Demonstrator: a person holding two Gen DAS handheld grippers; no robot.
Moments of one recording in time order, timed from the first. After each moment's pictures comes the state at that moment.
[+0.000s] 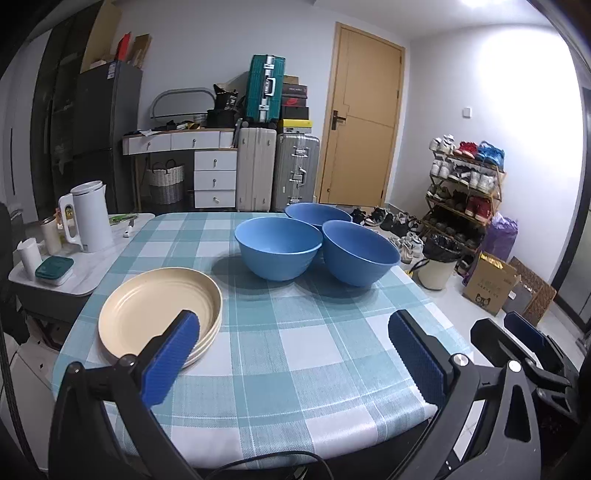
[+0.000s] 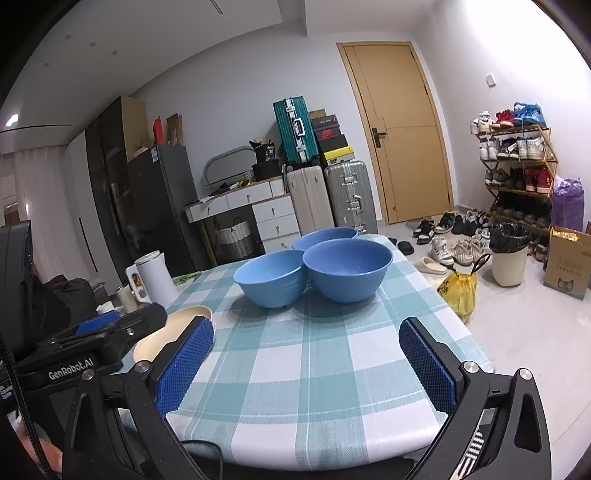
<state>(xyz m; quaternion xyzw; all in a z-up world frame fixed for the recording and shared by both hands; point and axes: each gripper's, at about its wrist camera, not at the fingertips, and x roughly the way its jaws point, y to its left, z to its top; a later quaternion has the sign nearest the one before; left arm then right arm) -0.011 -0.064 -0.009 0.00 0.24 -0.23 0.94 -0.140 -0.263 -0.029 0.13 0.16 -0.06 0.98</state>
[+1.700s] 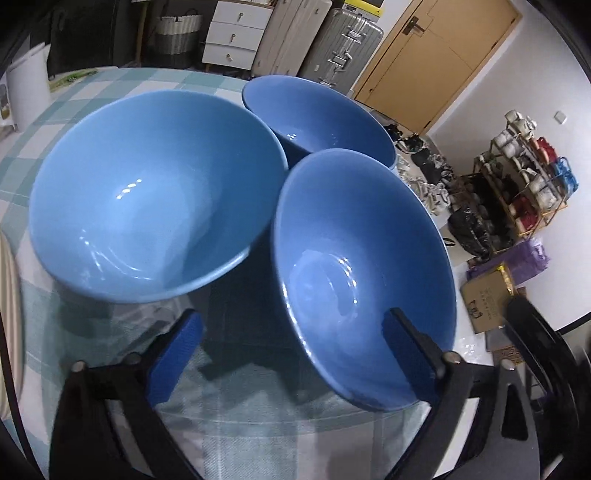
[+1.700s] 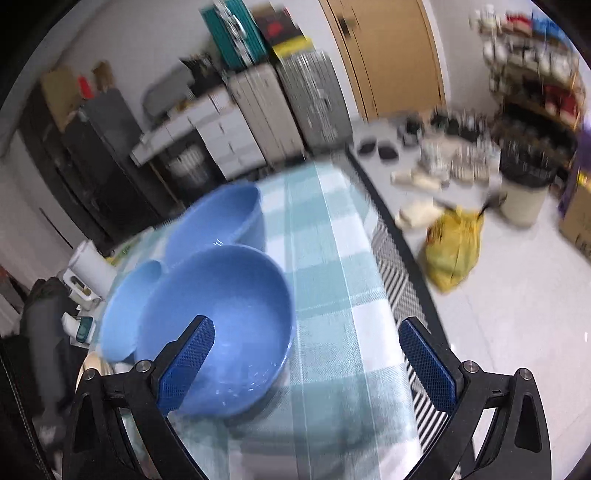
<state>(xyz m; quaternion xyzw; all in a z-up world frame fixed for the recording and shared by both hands) 0.228 -0.255 -0.081 -0.13 0.51 -0.18 0.83 0.189 -0.511 -0.063 0.21 0.41 -0.05 0.88</state>
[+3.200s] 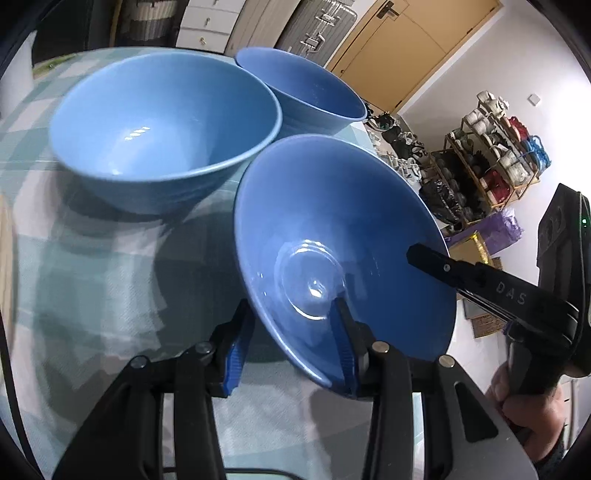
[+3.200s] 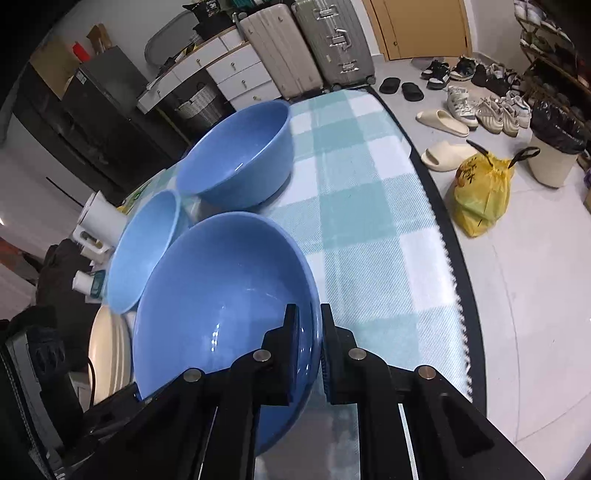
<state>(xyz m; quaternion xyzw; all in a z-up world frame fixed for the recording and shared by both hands) 0.183 -0.222 -0.083 -0.12 0.52 -0.24 0.81 0.164 -0.454 -0.091 0.22 0.49 0.00 0.85</state>
